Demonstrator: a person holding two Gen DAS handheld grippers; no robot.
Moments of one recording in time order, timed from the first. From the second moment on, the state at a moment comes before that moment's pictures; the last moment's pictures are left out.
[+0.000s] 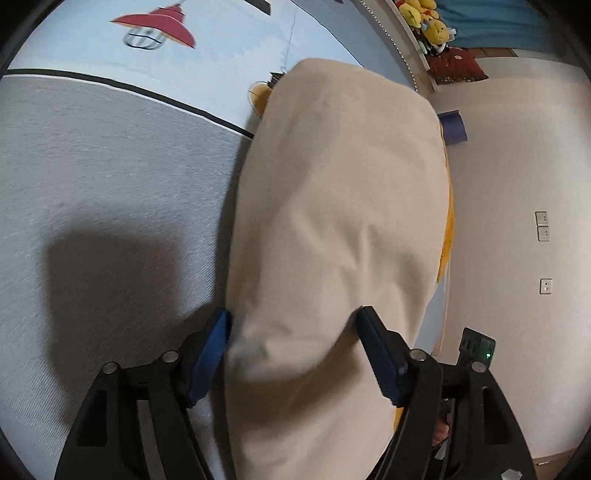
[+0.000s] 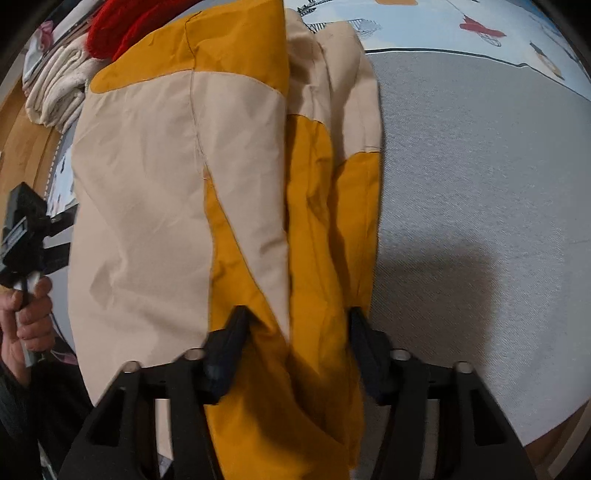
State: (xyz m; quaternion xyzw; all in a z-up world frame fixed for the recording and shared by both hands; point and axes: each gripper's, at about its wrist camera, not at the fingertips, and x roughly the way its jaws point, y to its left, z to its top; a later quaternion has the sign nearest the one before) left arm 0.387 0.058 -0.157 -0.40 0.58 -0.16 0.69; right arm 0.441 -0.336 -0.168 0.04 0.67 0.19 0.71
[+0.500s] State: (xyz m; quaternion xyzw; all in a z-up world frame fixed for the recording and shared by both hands) left arm 0.361 0.145 -0.106 -0.37 0.49 -0.07 0.78; right arm 0.453 -0.254 -0.121 0.07 0.57 0.25 0.78
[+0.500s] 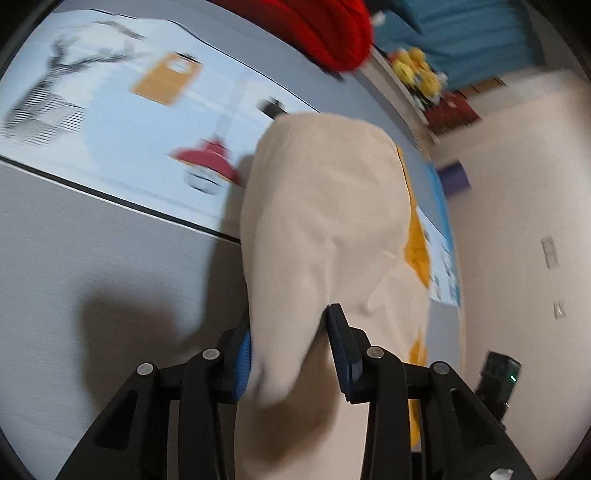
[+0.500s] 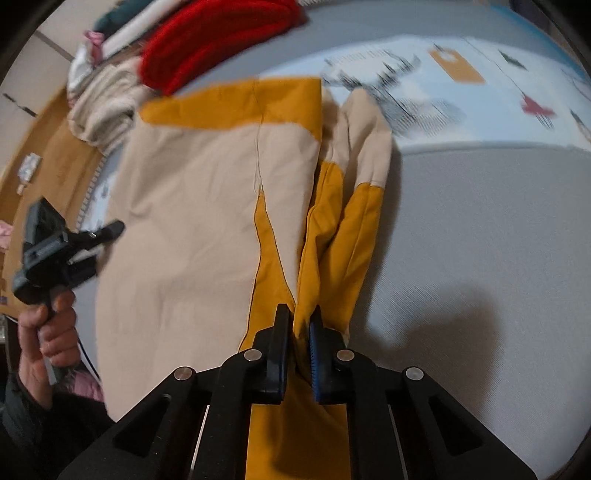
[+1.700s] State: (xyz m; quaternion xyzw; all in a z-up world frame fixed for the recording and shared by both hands) left arm 0.105 -0.042 0.019 -0.05 0.39 0.10 0.91; right arm 0.187 -0.285 0.007 -0.12 0.33 0.14 0.92
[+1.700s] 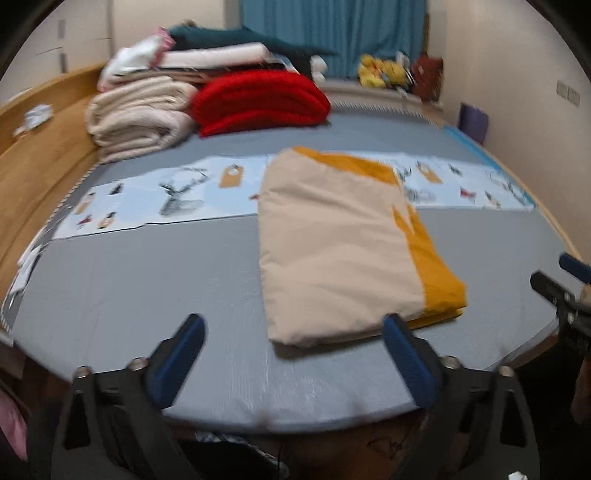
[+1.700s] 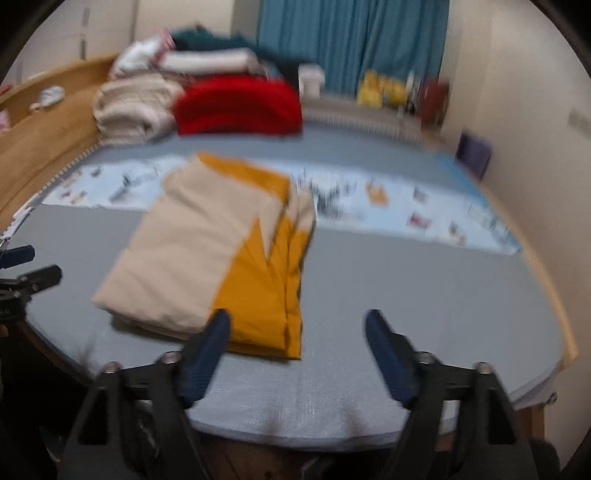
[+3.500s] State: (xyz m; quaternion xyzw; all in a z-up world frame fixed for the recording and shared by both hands) left arm 0.077 -0.059 -0.011 -0.10 0.39 0.08 0.91; right arm 0.142 -0.242 -0.012 -0.06 0.37 0.17 0.91
